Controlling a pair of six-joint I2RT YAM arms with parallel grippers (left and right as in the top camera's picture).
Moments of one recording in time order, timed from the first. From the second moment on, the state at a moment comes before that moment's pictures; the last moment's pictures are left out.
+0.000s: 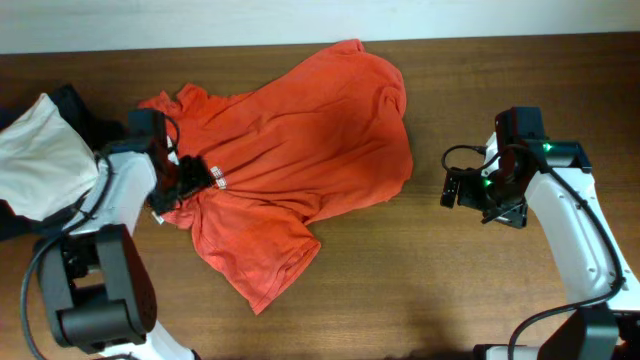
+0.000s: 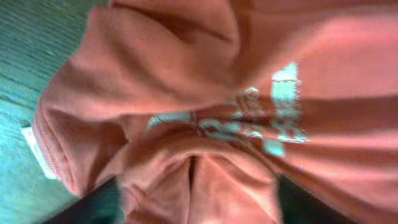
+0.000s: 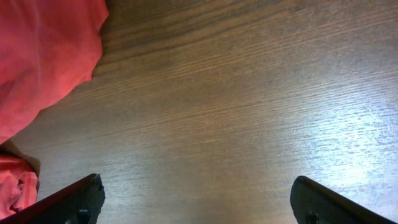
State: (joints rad) left arm 0.12 1.86 1.27 -0.84 0.12 -0.37; right arm -0.07 1.52 1.21 -1.14 -0.13 0.25
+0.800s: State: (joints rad) left arm -0.21 1.85 0.97 -1.06 0.22 -0.42; right arm -0.07 1.54 1.21 -1.11 -0.13 0.25
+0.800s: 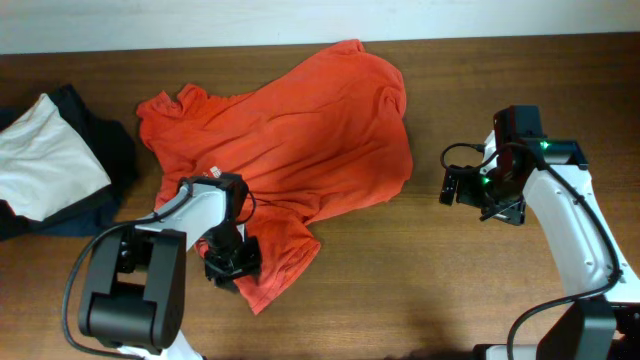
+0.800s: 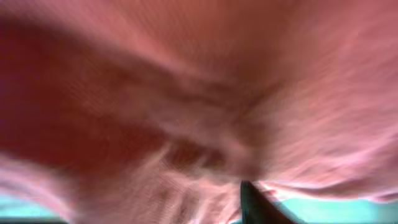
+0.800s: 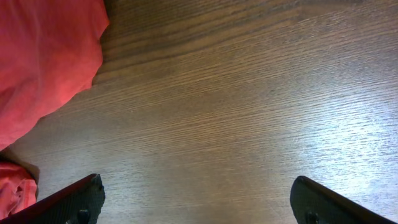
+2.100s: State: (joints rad) left arm 0.21 1.24 1.17 -1.27 -0.01 -0.40; right arm 0.20 1.90 1.00 -0.19 -0.51 0.36
